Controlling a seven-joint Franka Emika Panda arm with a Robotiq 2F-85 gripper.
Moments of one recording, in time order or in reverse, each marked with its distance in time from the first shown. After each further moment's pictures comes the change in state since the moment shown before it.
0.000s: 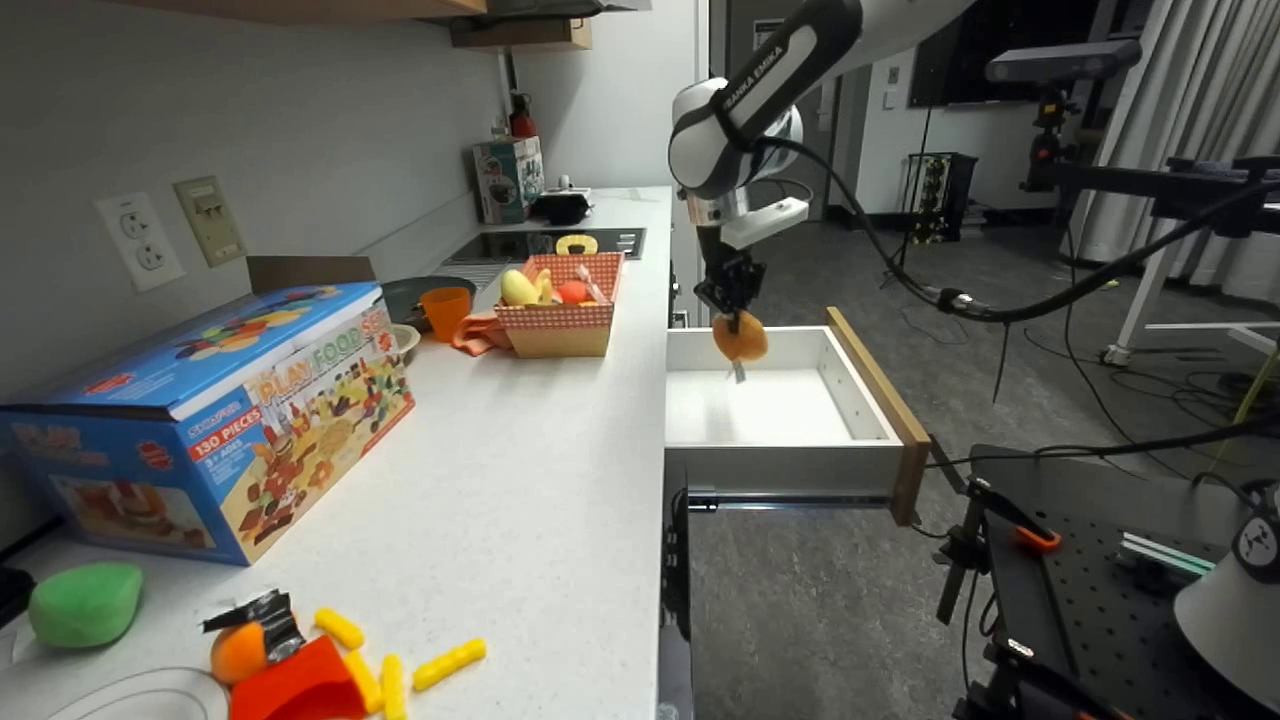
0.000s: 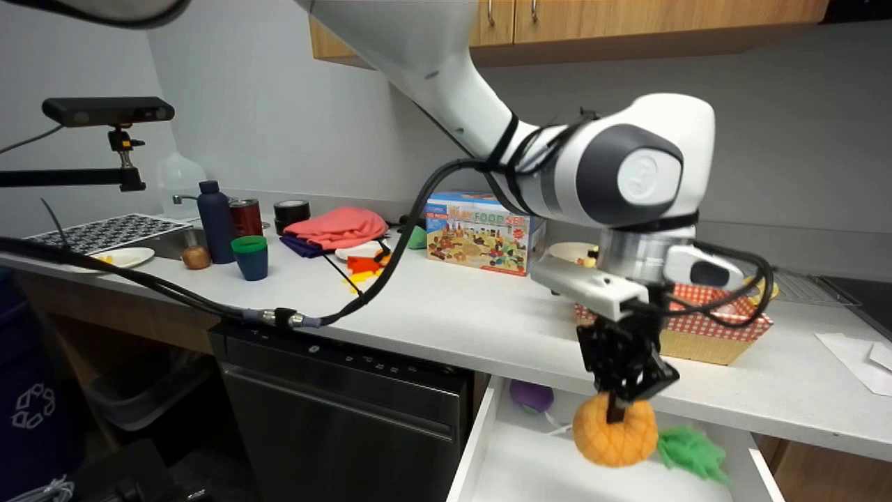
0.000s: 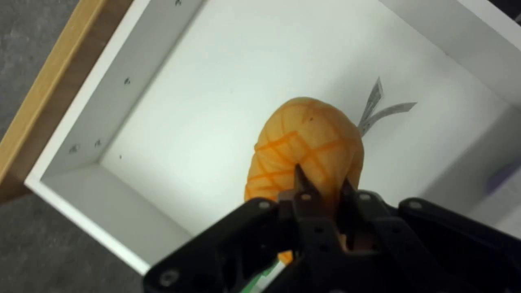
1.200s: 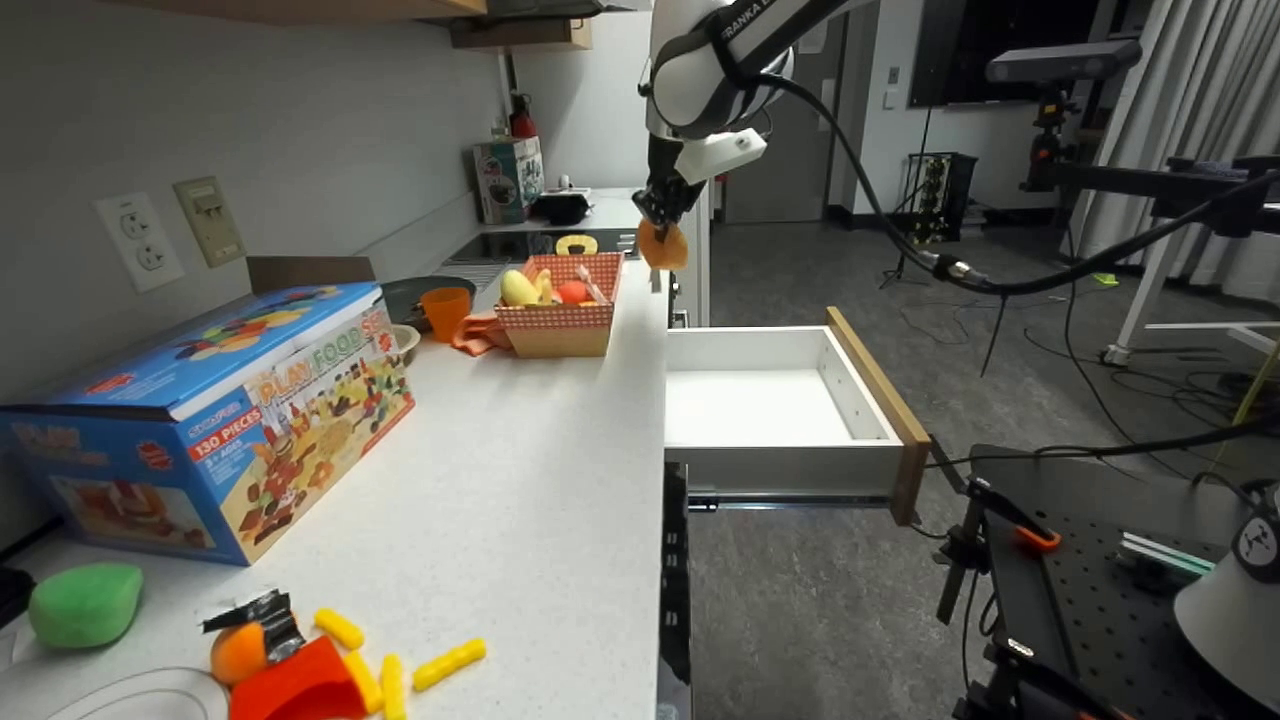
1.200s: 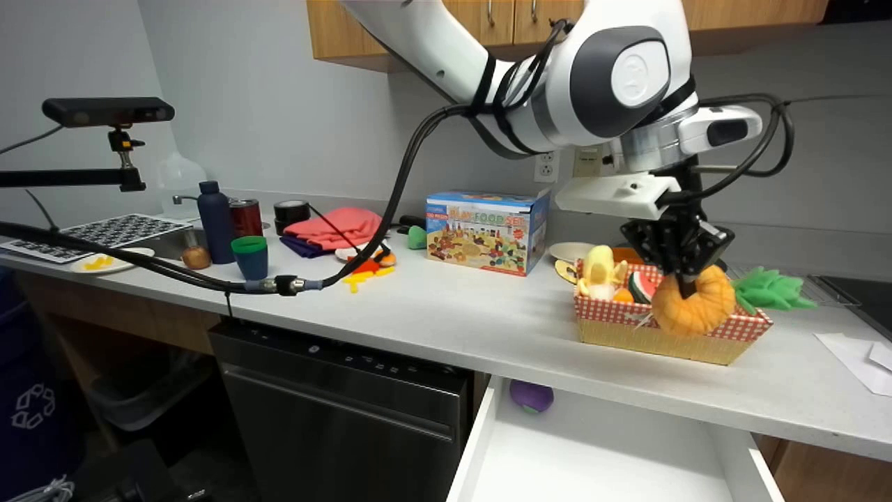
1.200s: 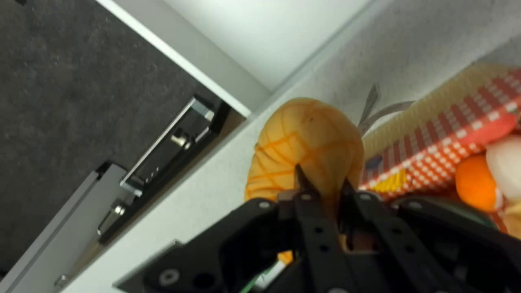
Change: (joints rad) arm 0.052 -0.080 -0.010 0.071 -0.101 0.342 0.048
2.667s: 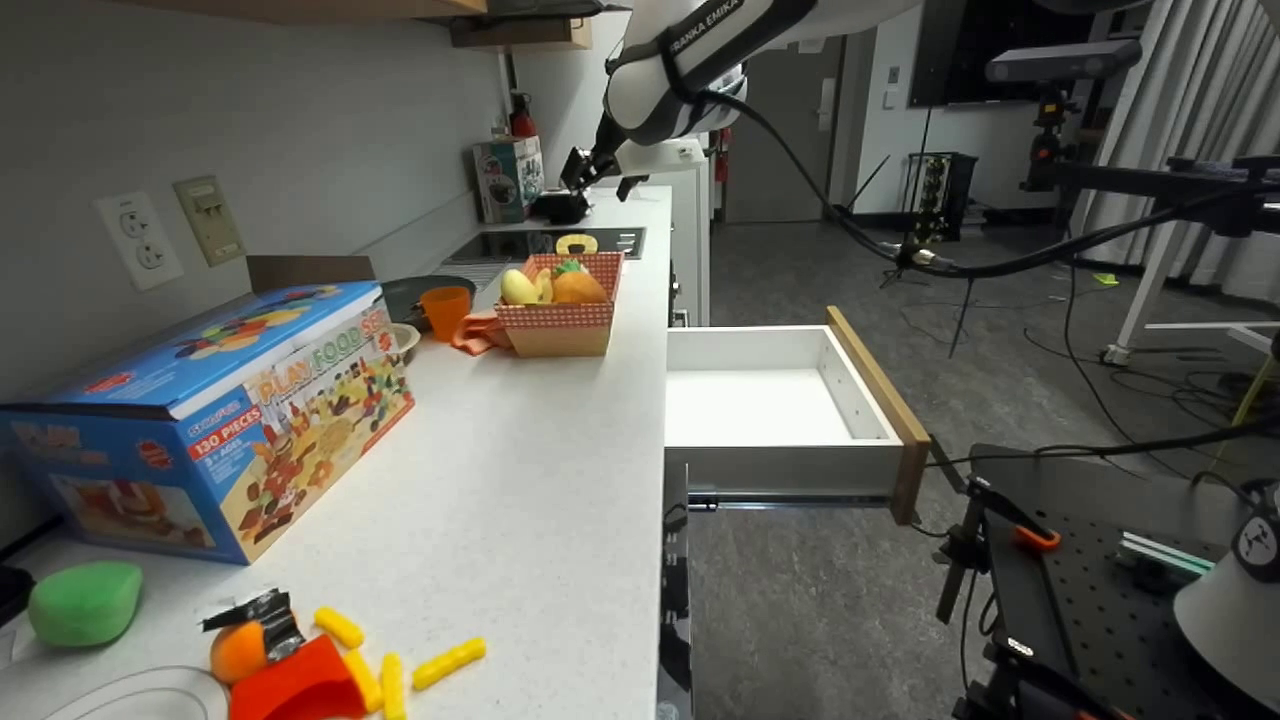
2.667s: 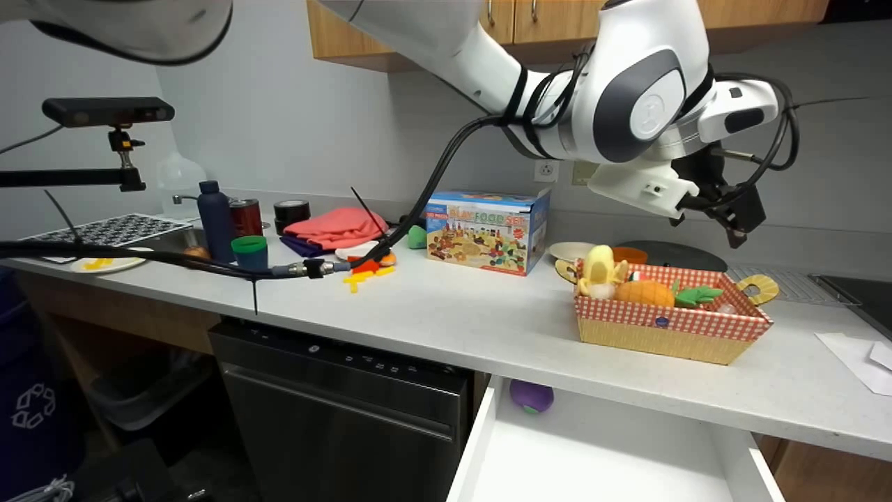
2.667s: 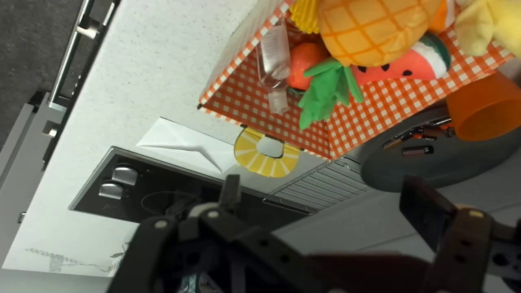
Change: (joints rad) arm -0.069 0.176 0.091 0.237 0.164 0.245 -0.001
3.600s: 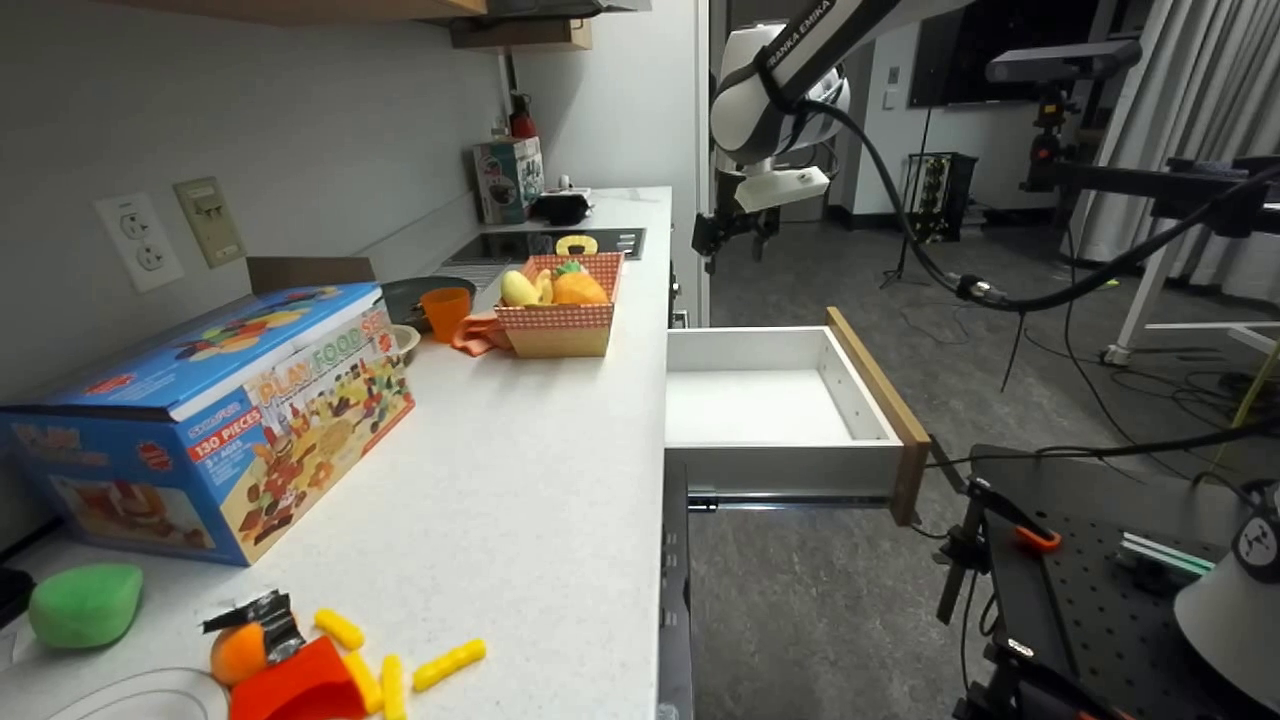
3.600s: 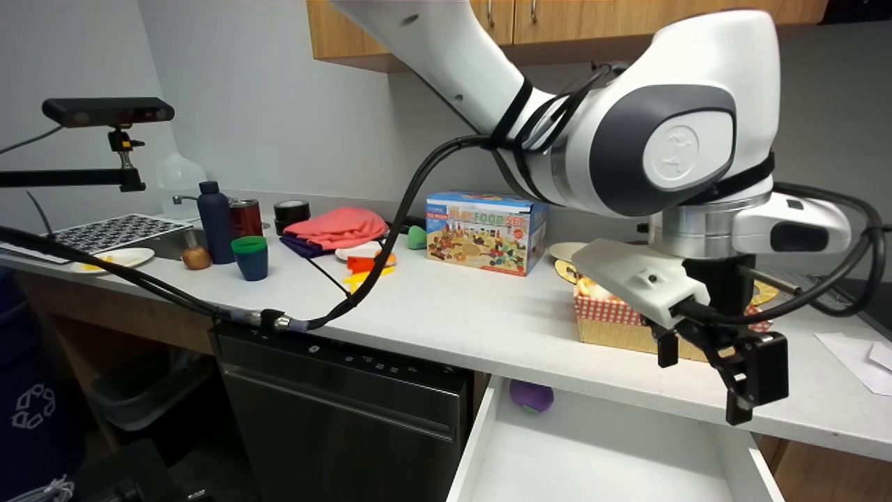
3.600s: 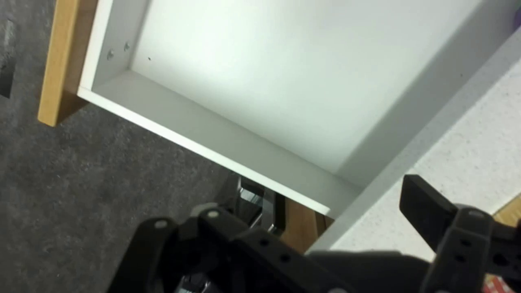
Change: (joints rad) arm -0.017 -0.210 -0.138 -0.425 -0.032 -0.258 0.001
